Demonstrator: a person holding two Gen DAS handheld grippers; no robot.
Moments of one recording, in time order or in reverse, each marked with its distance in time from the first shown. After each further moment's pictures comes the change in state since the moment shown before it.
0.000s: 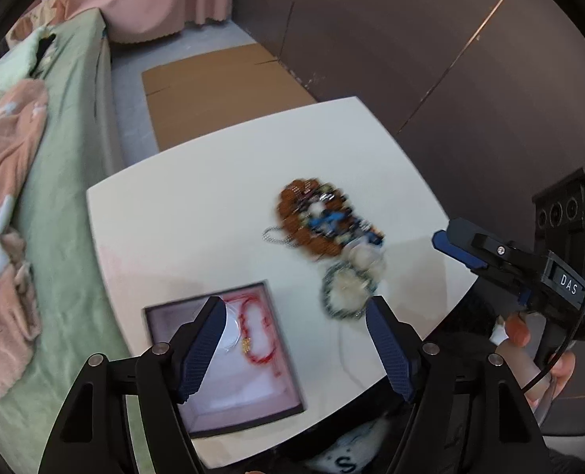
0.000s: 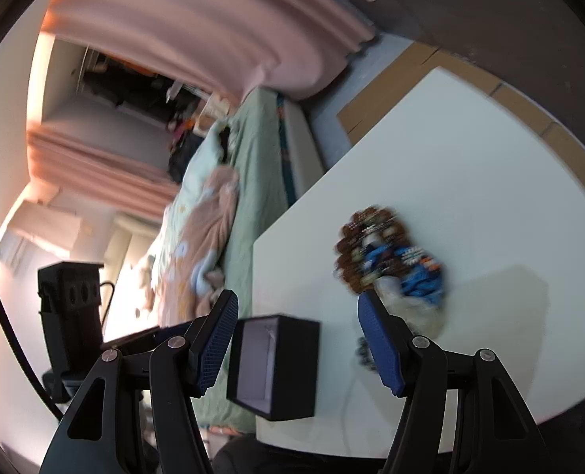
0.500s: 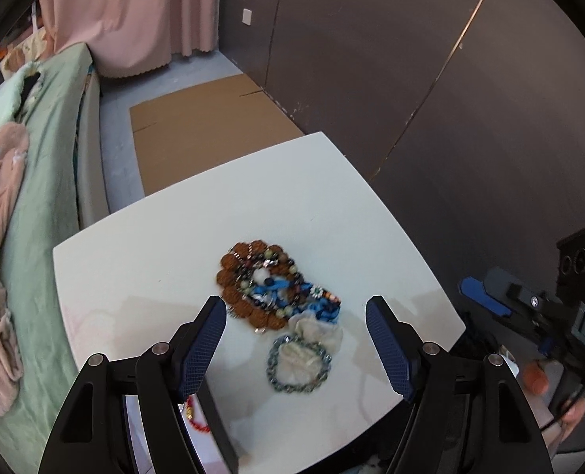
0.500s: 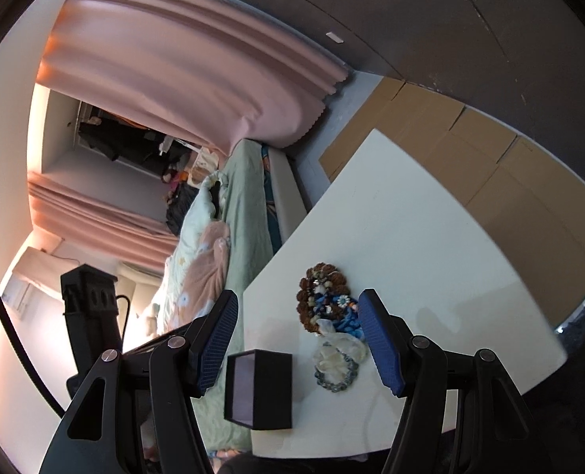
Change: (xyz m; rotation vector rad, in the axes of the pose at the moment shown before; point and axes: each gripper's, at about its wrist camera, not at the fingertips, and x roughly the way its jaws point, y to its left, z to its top) left arm 0.027 -0.057 0.038 0.039 -0.102 0.024; right arm -0.071 -0.043 0.017 0.073 -0.142 -0.004
